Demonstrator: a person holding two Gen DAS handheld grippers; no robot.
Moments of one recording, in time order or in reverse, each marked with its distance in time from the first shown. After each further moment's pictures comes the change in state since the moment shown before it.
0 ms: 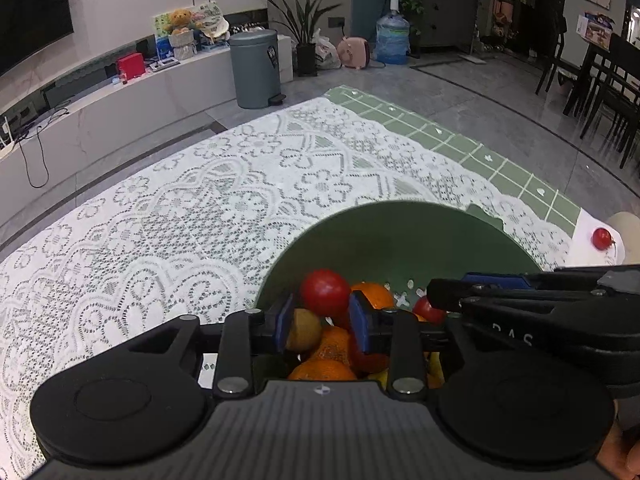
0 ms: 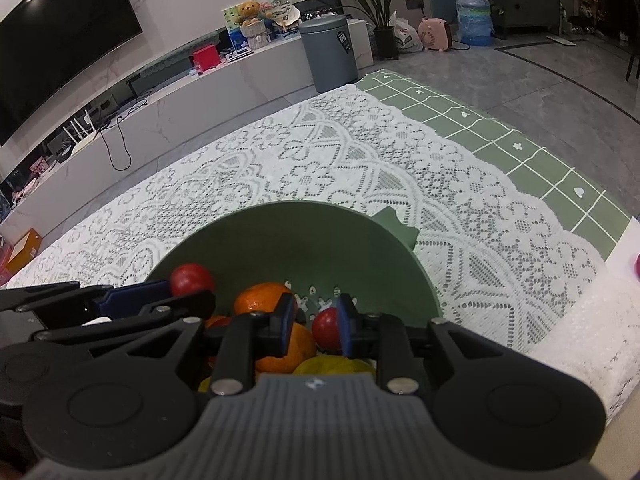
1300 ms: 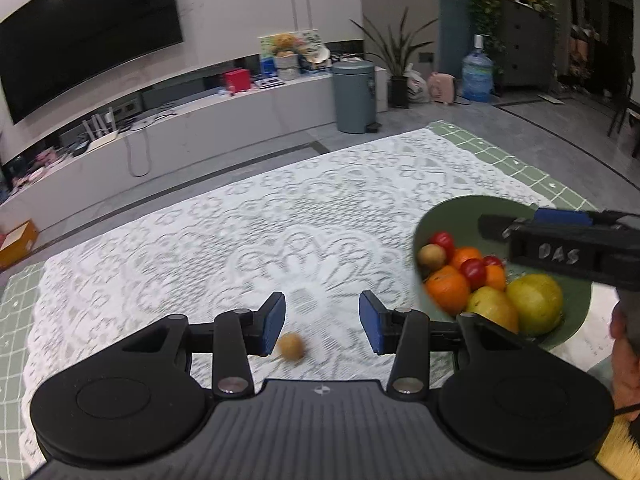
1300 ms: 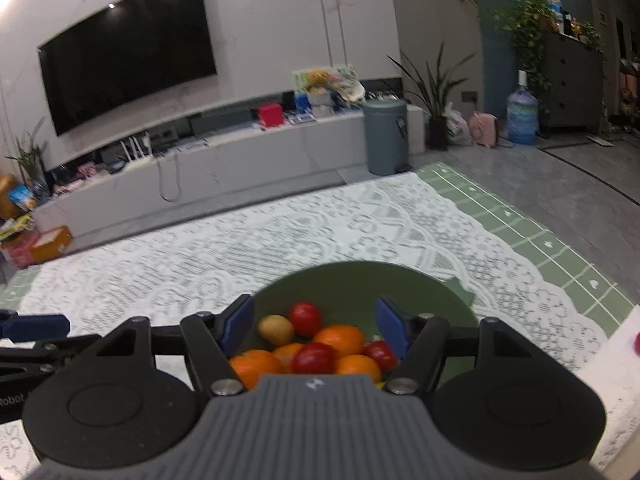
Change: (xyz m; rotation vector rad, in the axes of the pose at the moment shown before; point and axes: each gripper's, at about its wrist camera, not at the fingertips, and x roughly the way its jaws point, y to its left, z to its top) left arm -0.125 0.052 -0.065 -0.121 -0.082 0.250; right arm -0.056 0.048 -0.027 -0.198 -0.256 0.101
